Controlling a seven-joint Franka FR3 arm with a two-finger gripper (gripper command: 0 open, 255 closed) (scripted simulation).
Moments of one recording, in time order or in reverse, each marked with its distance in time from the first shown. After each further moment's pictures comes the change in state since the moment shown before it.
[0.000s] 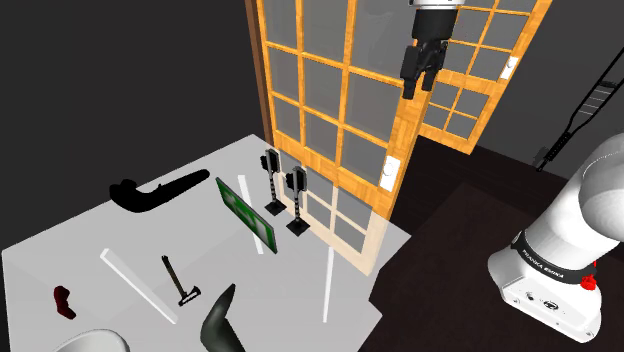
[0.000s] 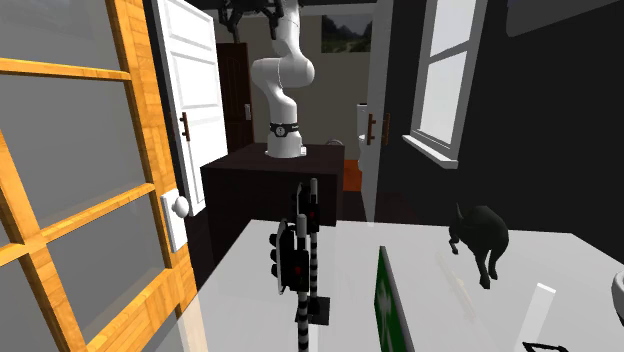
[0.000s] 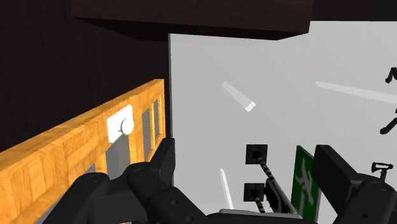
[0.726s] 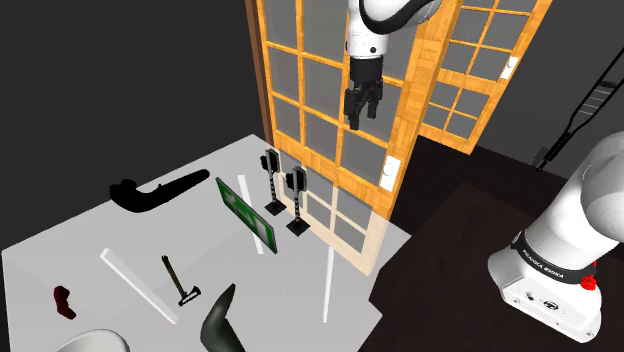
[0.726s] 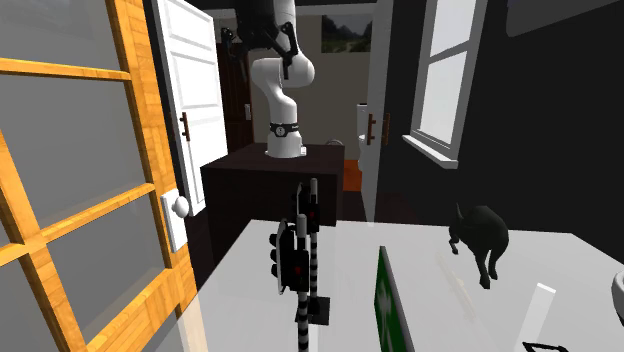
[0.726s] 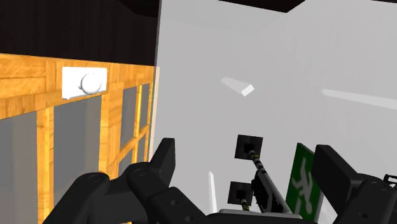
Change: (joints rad) arm 0.049 0.403 0.069 0.156 -0.022 0.203 -0.006
